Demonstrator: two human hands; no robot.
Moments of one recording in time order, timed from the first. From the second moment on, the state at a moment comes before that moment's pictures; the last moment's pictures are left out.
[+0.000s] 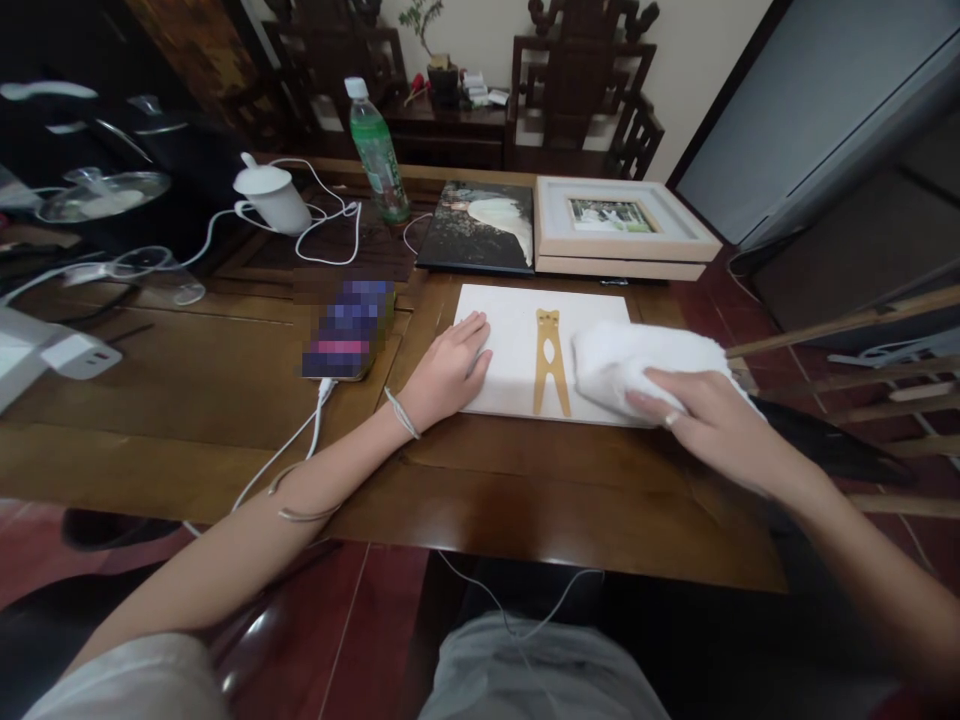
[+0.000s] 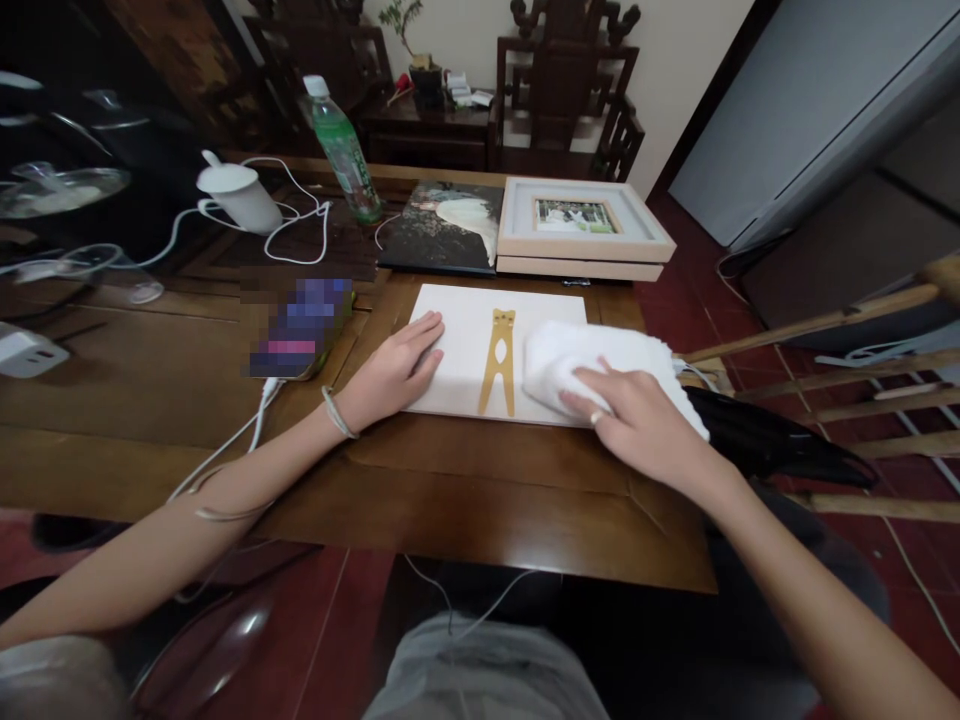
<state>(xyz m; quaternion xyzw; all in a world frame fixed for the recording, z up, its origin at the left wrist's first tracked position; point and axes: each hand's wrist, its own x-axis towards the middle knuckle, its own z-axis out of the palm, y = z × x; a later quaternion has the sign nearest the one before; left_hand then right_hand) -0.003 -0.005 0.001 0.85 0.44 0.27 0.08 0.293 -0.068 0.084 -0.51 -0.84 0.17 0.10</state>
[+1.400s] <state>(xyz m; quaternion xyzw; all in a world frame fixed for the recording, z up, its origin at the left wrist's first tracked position) -0.003 -0.003 0.001 0.86 0.45 0.25 0.07 0.291 -0.033 0.089 -0.48 -0.85 0.19 0.13</state>
